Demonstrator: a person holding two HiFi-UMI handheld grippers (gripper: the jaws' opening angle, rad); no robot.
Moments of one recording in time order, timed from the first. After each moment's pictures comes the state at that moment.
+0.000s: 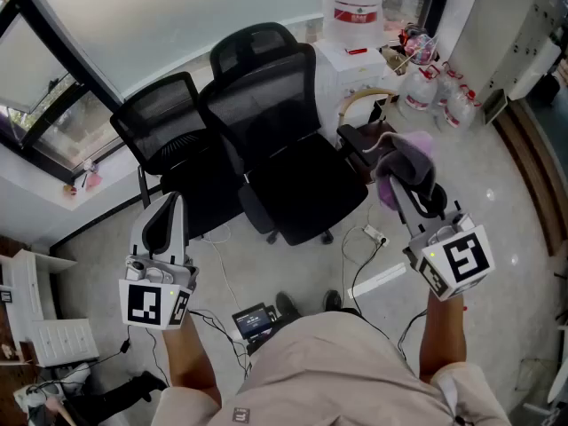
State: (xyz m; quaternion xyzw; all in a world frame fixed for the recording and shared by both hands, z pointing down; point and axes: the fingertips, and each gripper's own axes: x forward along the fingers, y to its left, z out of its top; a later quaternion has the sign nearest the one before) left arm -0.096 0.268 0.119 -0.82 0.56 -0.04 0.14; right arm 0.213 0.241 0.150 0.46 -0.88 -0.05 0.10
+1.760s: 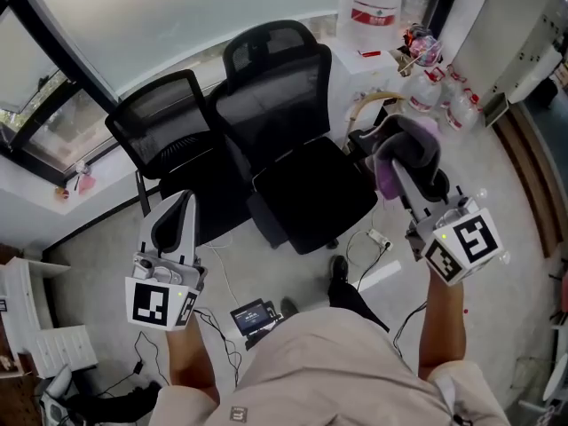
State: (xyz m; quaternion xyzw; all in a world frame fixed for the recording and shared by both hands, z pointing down) left arm -0.161 0.191 0.147 -0.84 0.53 -0.03 0.12; right arm 0.130 0.149 0.151 0.46 -0.89 -0.02 0.06
